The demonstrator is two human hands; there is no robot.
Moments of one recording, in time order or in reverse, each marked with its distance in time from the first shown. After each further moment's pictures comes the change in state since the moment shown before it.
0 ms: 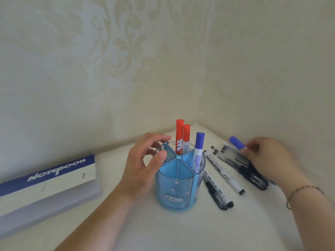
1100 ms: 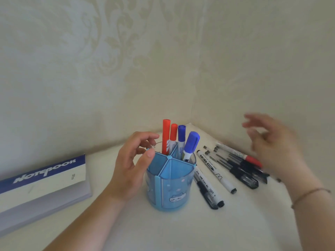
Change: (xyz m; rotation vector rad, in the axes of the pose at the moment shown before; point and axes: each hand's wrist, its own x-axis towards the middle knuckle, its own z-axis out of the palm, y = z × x) left_hand 0.000 -0.003 0.002 -0.067 0.033 0.000; right_hand -0.010 -0.006 -0.025 0.481 0.217 -0.247
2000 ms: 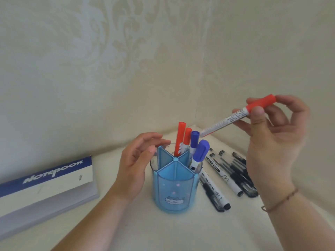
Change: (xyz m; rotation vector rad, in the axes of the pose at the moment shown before) left_hand 0.002 0.007 -0.003 -0.172 -0.025 -0.108; right_hand -0.019 -0.074 0.028 0.976 0.394 -0.176
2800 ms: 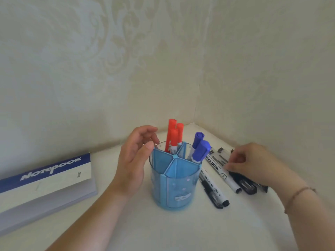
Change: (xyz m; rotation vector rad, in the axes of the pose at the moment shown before) left_hand 0.003 -0.002 0.001 -0.017 0.049 0.024; right_hand 0.012 0.032 -0.059 -1.381 -0.853 0.578
